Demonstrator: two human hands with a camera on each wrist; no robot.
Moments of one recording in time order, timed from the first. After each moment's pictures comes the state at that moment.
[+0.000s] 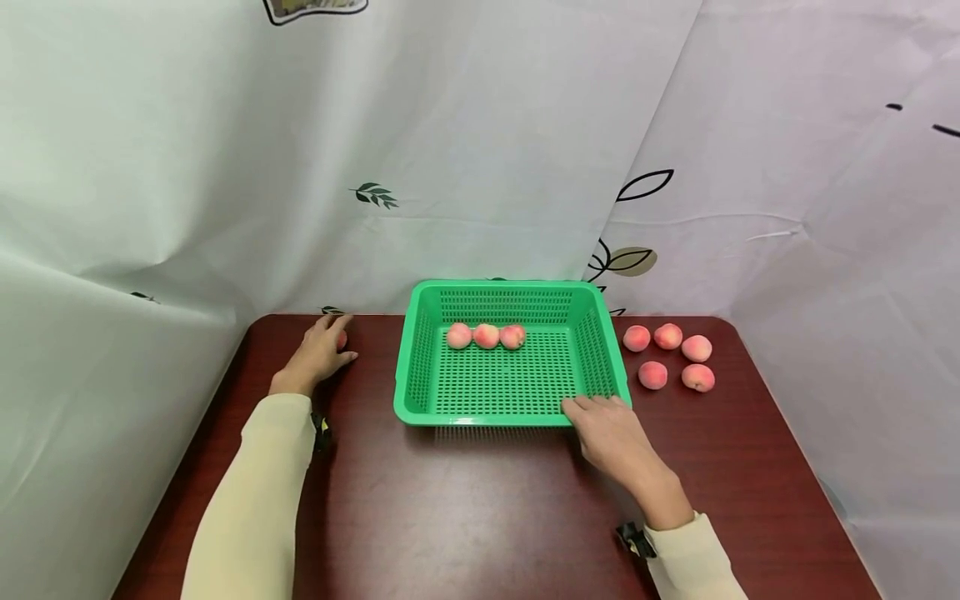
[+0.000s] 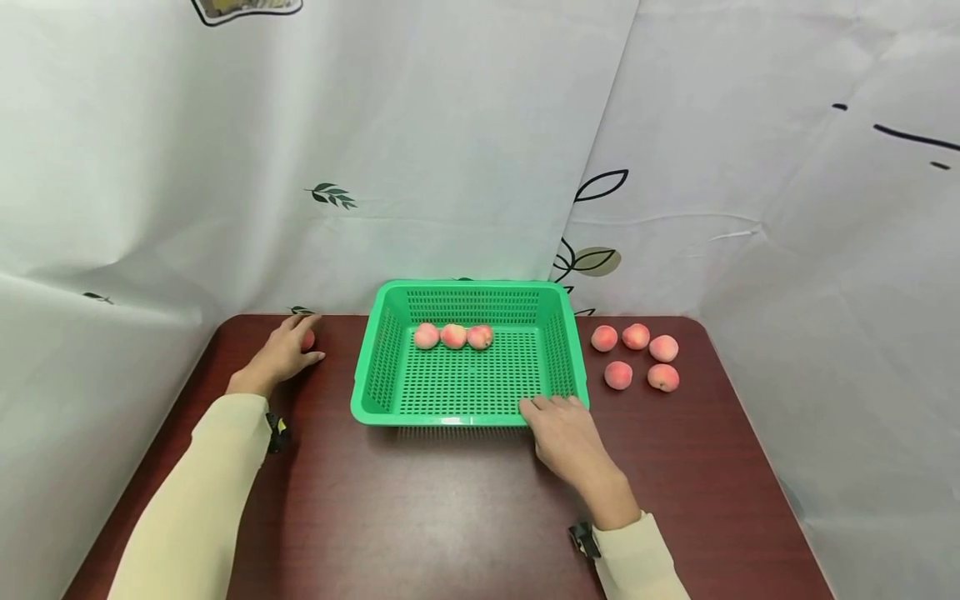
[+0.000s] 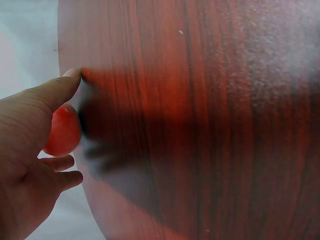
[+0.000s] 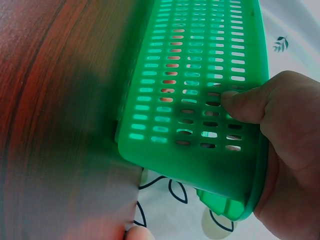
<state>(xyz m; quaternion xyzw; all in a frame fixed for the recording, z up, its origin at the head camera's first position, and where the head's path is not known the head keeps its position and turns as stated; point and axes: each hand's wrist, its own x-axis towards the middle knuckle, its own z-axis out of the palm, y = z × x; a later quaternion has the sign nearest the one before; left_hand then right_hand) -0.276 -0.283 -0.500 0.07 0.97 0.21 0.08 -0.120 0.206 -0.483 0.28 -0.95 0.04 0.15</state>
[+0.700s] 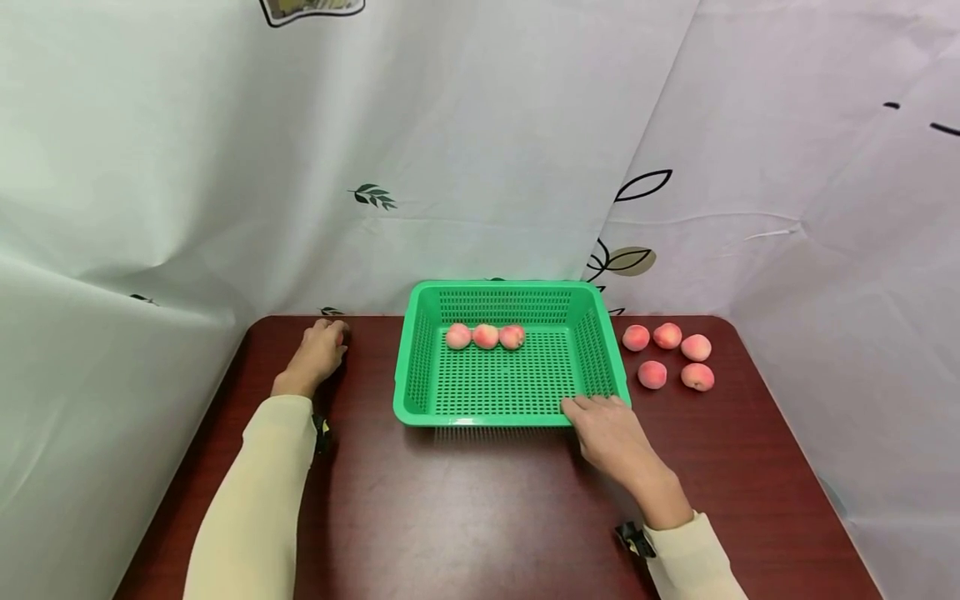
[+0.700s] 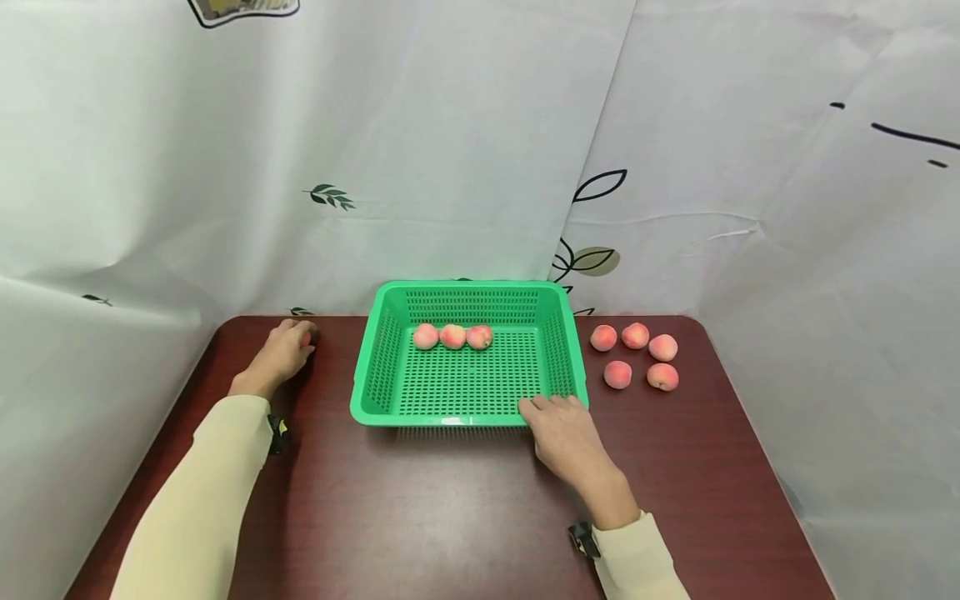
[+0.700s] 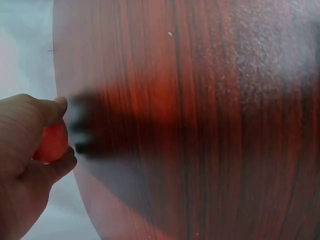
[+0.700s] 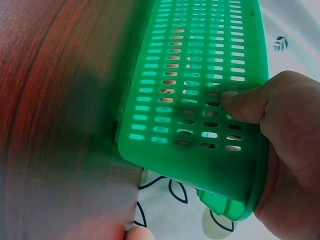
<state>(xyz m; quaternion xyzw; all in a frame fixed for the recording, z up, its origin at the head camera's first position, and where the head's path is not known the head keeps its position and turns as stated) -0.276 -0.281 -0.502 0.08 0.98 0.19 0.03 -0.120 0.206 -0.483 0.28 -0.95 0.04 0.16</state>
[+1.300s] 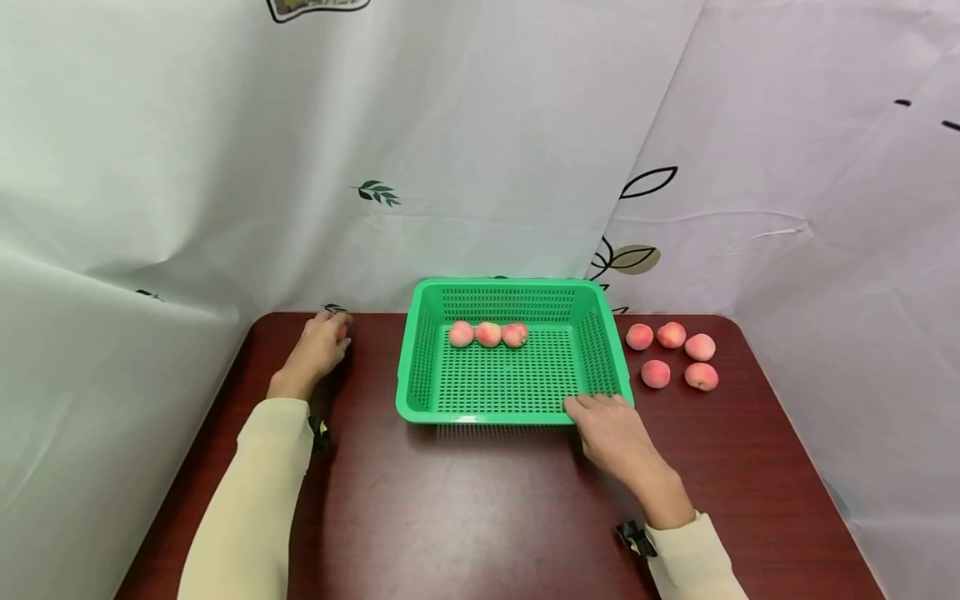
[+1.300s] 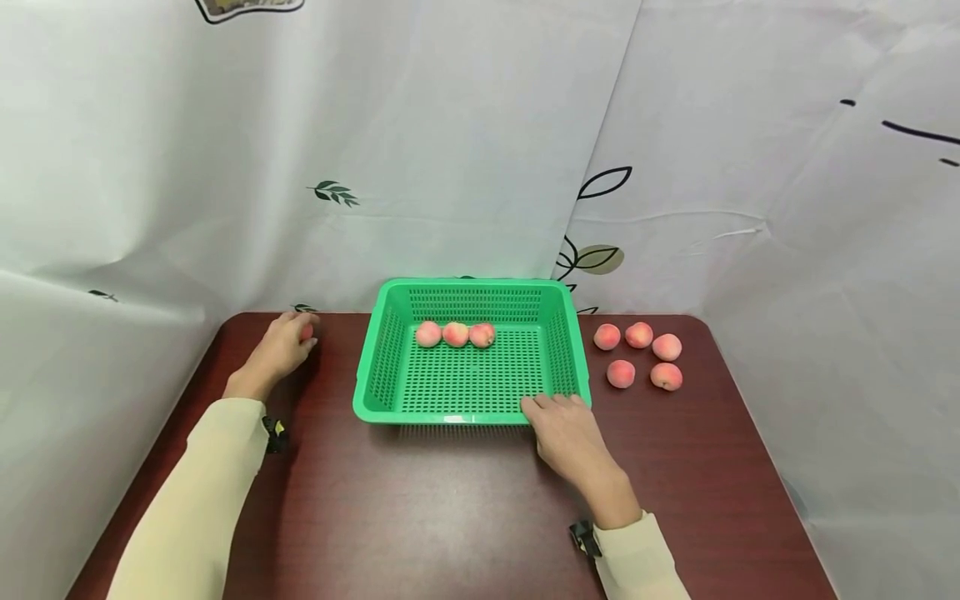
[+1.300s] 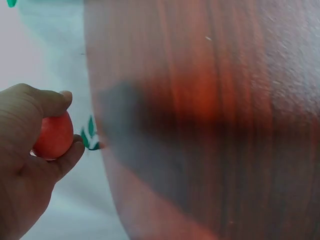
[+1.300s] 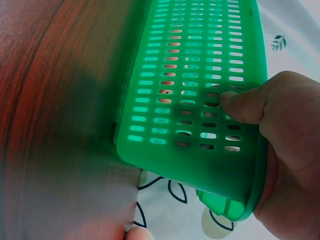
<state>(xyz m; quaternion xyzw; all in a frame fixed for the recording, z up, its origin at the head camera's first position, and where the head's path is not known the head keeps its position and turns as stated) -0.272 -0.279 -0.488 0.09 0.98 0.20 0.01 -0.121 0.206 -0.483 0.28 -0.95 0.04 0.15</state>
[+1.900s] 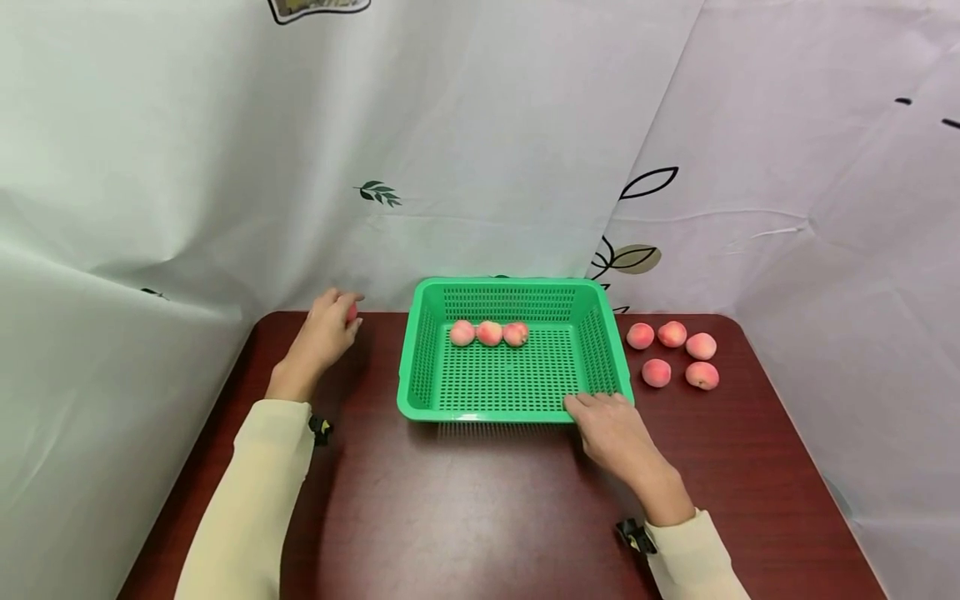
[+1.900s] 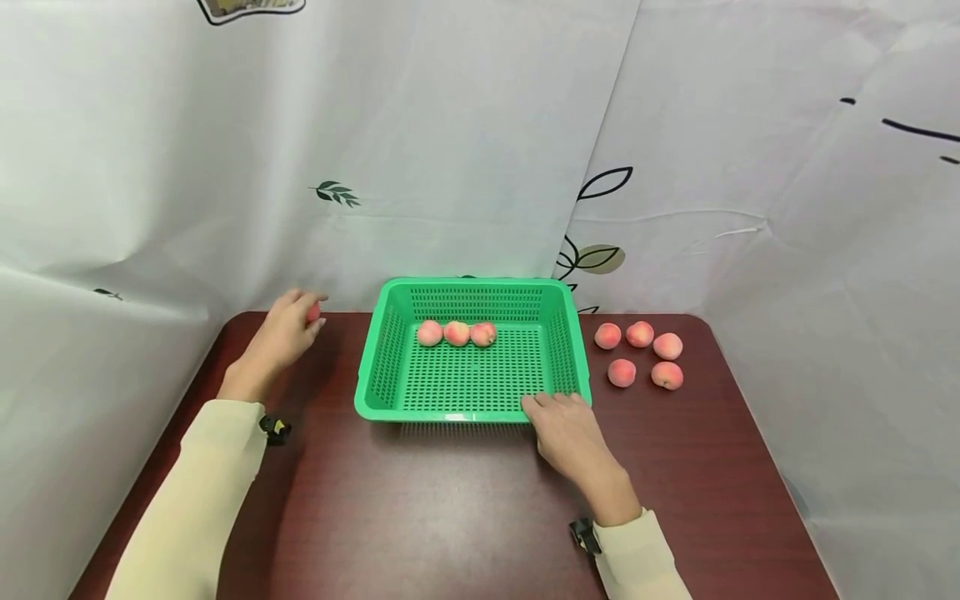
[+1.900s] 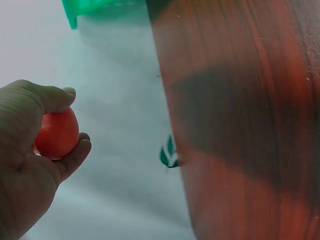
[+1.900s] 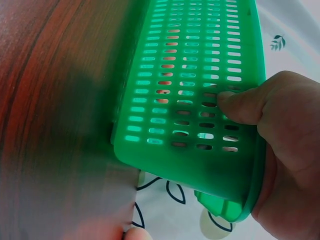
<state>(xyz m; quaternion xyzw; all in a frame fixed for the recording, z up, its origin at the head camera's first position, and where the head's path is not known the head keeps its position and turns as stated) -0.260 -0.249 -0.441 0.14 0.96 0.21 -0.09 -0.120 0.205 -0.480 0.28 -0.95 0.04 0.15</state>
